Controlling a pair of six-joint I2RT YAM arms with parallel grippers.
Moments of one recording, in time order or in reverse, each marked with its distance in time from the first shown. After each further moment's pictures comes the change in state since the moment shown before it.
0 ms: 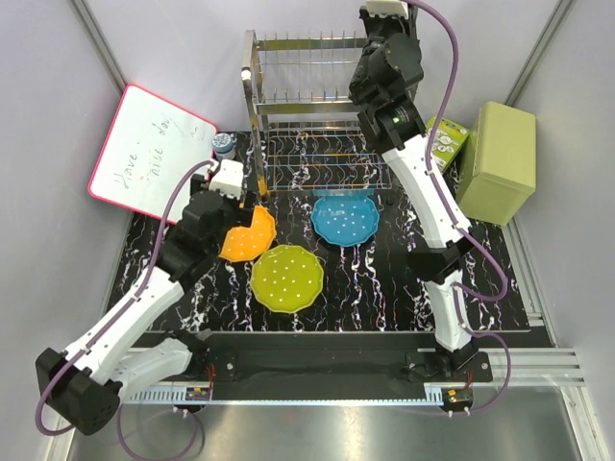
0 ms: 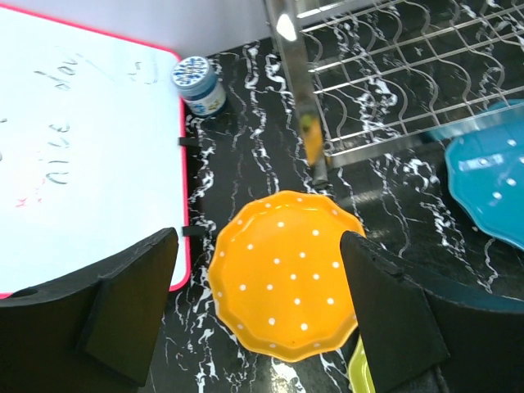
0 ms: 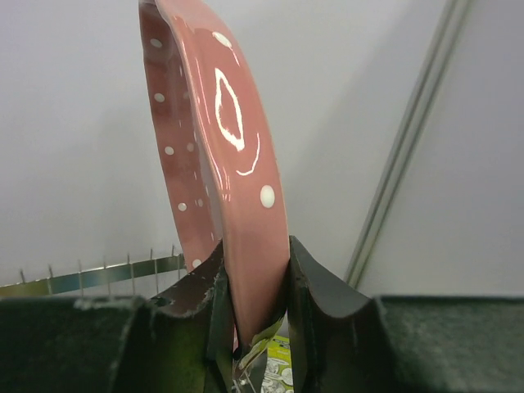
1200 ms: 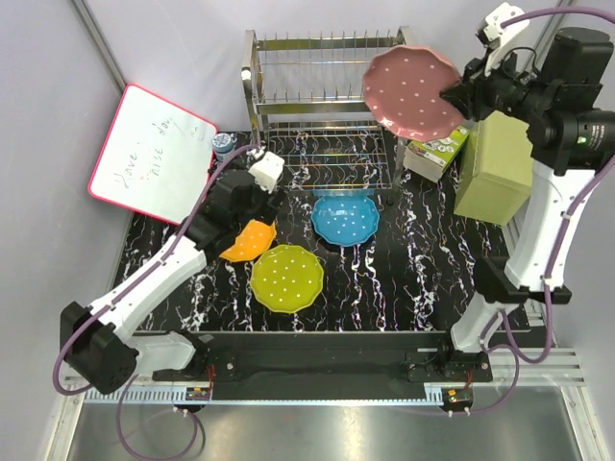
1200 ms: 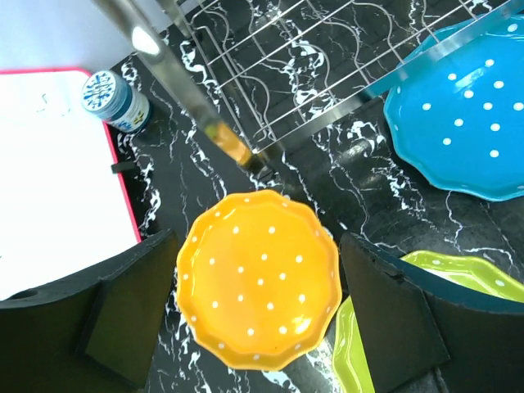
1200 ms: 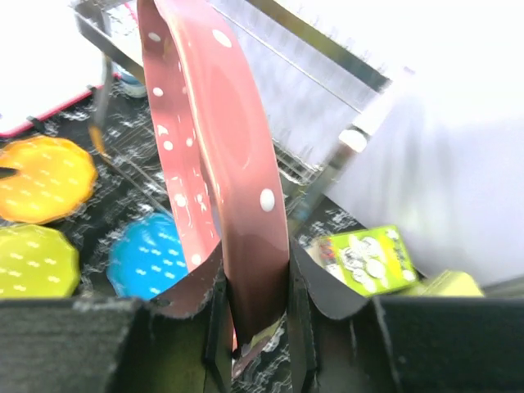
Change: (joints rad) left arm -0.052 0.260 0.190 -0.106 0.147 0.100; right arm -0.669 -0.324 0.096 -1.364 -1.542 0.254
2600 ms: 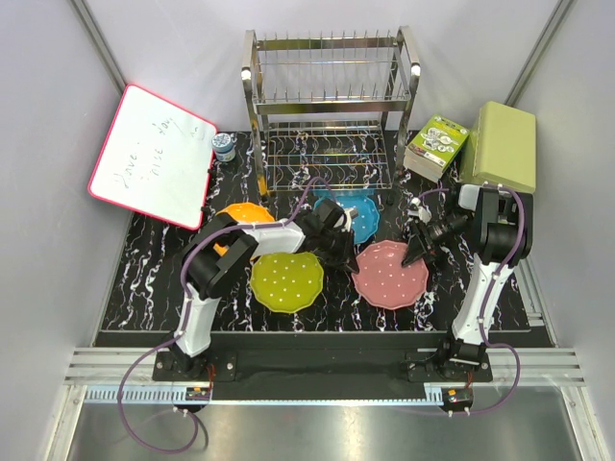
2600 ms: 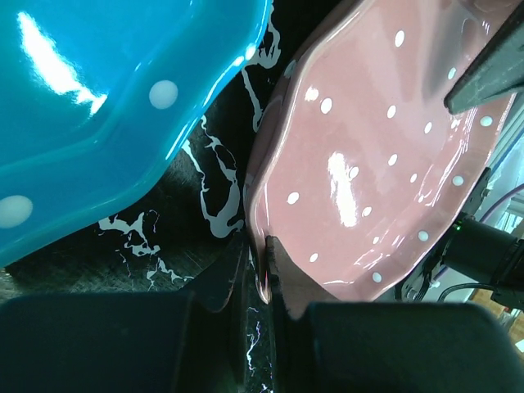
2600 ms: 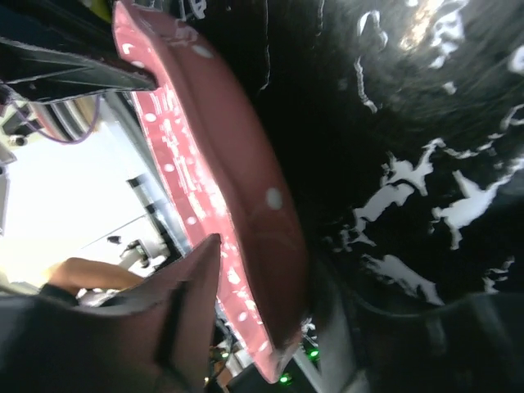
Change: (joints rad) left arm -0.211 0.819 0.206 0.165 0.782 -0.870; right arm -0.108 0.338 -1.513 0.071 -0.170 -0.159
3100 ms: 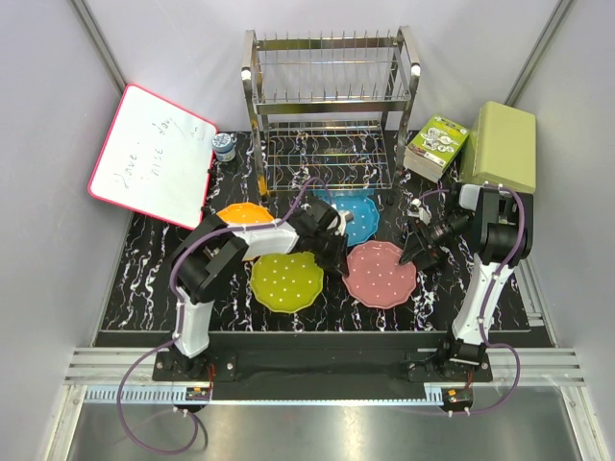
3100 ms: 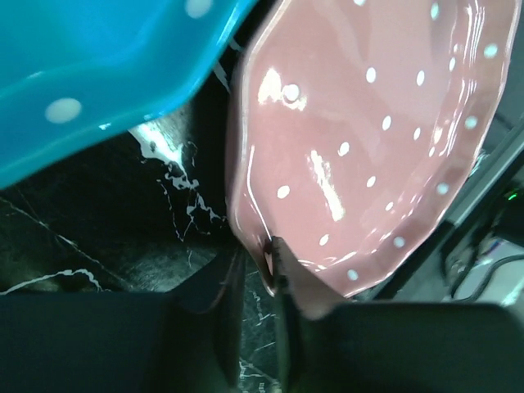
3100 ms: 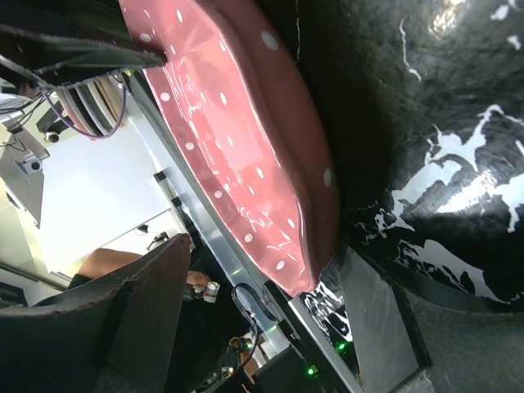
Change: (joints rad) left arm 0.006 -0.077 -0.062 -0.089 -0.038 0.142; right arm -0.001 0.000 0.000 -0.056 -0.026 0.009
